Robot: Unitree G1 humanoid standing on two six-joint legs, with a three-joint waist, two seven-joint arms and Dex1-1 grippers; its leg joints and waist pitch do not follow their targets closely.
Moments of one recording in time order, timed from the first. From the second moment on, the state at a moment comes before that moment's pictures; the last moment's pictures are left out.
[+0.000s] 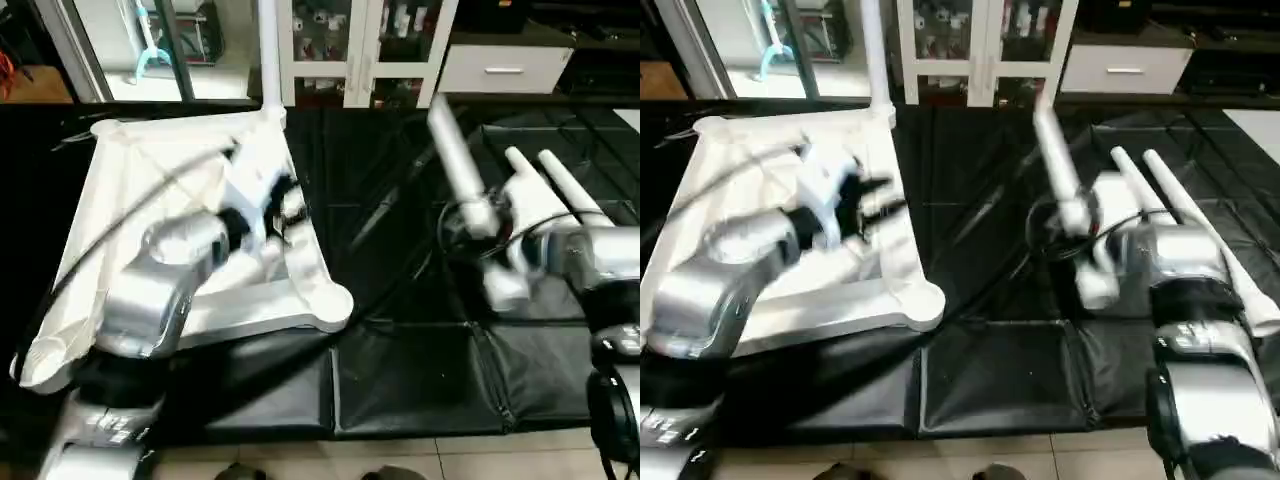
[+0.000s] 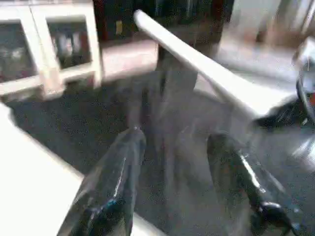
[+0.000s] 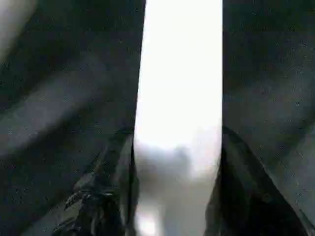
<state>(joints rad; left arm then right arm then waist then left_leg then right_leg) -0.63 0.18 0.10 -0.10 -0.35 0.72 -0.54 -0.73 -0.48 -0.13 0.45 0.22 0.63 0.52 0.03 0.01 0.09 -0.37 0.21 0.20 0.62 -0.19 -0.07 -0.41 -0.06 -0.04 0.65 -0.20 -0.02</state>
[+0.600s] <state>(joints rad) -0.68 0.06 0.22 -0.16 -0.72 0.86 -0.55 -0.58 -0.44 0.04 0.00 0.25 0.25 0.79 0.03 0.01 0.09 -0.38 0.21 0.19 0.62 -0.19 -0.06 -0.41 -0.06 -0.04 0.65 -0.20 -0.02</state>
